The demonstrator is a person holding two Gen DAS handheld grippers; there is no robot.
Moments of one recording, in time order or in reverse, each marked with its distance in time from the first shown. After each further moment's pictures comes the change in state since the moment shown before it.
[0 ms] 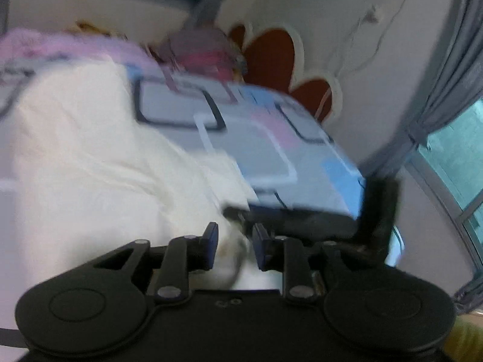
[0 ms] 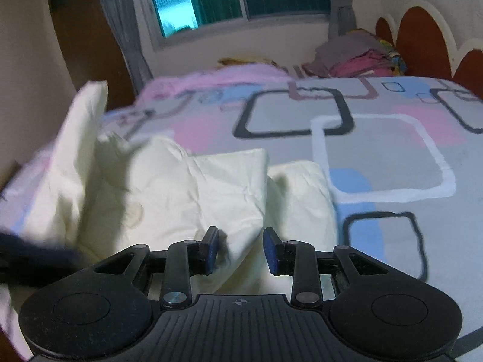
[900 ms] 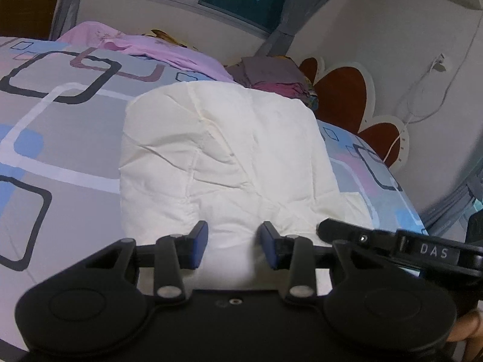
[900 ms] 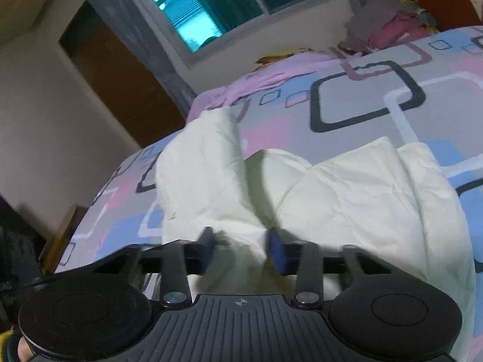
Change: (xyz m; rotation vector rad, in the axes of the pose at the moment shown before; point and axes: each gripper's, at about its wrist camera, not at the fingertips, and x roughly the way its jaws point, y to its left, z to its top) left arm 0.030 0.118 -0.009 -0.154 -0.100 0.183; right arm 0.029 0.045 0.029 0.206 0.018 0.343
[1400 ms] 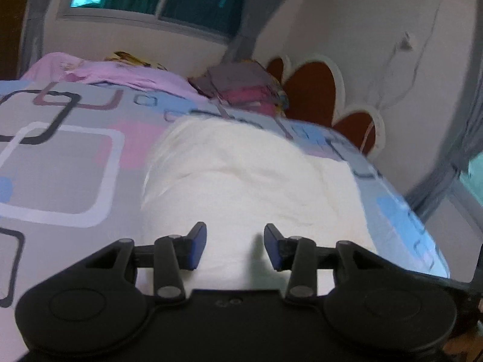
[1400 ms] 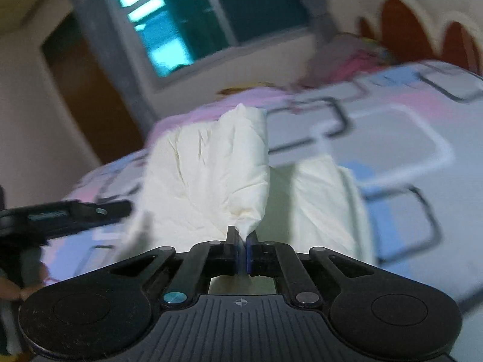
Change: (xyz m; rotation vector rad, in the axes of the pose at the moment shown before) left arm 0.001 -0.050 0.002 0.159 -0.017 -0.061; right arm -0.089 -0.048 -0.051 0.015 -0.174 -0.274
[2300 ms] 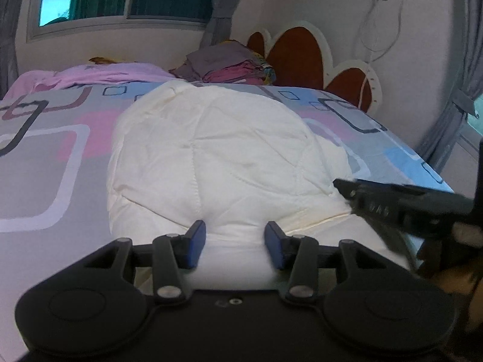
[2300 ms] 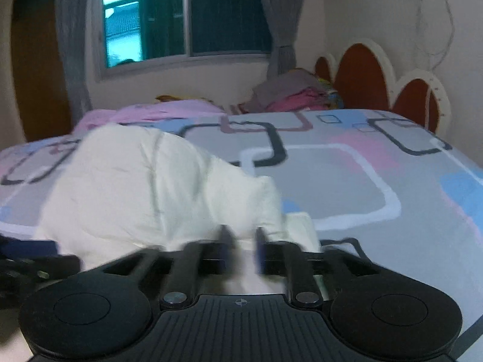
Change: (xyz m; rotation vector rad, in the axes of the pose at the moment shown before) left arm 0.063 -0.032 -0.033 0.147 0.034 0.040; right arm 0.089 -0.003 0.007 -0.257 -0.132 -0.347
